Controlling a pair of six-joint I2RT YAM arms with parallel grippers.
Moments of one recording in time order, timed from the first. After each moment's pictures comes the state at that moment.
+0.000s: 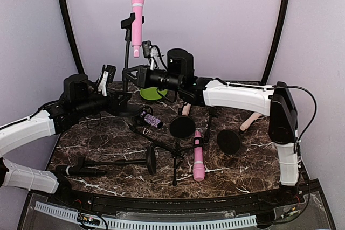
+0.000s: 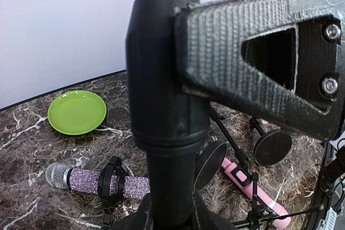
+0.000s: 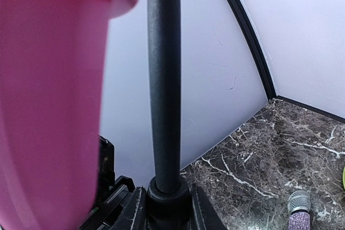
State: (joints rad) left arm -0.55 1.10 0.79 0.05 0.22 -0.19; right arm 0.97 2.10 1.84 0.29 -0.31 0.51
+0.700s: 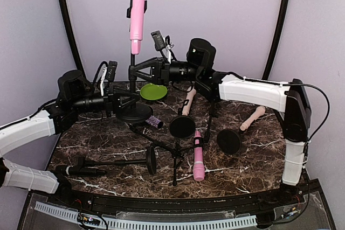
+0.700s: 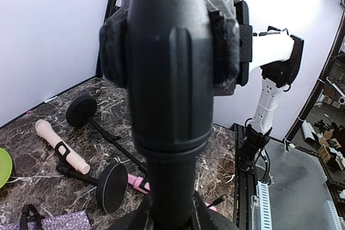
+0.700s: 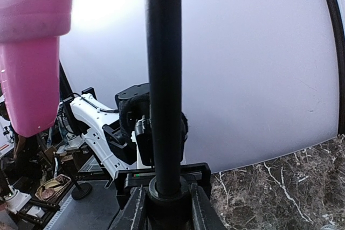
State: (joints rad) left arm -0.55 1.10 0.79 0.23 0.73 -0.22; right arm 0.89 1.97 1.71 0.48 -0.86 0.48
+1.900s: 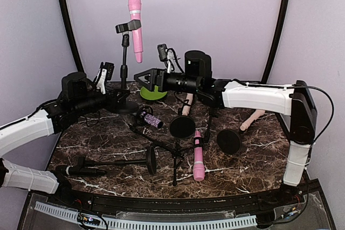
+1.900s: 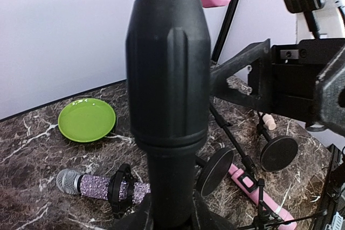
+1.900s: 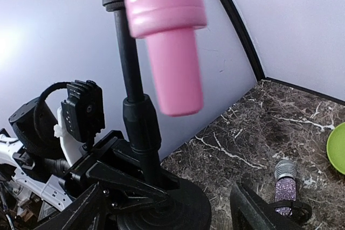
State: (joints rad) left arm -0.55 1.09 0.80 0.04 0.18 -0.17; right arm 0.92 1.90 1.56 0.31 -0.37 0.52
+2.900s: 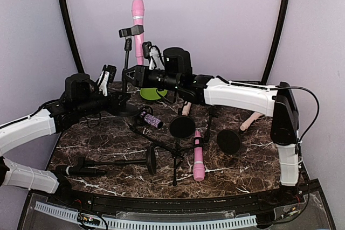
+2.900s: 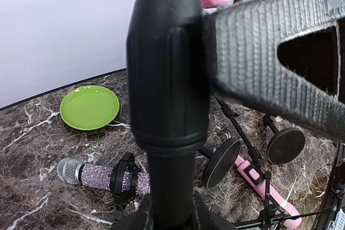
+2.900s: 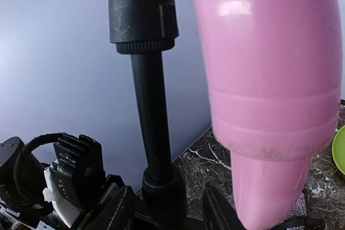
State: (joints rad) left arm -0.55 1.11 0.80 0.01 0.16 -0.17; right arm 0.99 2.08 1.87 0.16 -0.20 0.56
